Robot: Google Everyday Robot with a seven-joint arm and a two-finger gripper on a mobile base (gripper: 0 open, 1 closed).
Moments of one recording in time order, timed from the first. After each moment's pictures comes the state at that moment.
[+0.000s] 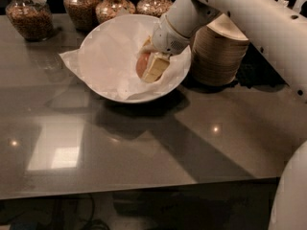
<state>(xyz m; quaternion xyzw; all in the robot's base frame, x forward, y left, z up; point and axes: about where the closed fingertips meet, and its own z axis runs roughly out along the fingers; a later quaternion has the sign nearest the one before) 0.623 0.009 0.888 -0.75 0.59 0.14 0.27</state>
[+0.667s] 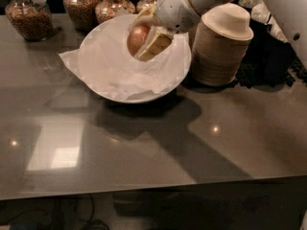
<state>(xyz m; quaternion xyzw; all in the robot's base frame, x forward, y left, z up) 0.597 0.020 0.976 -0.75 0.51 0.18 0.37</state>
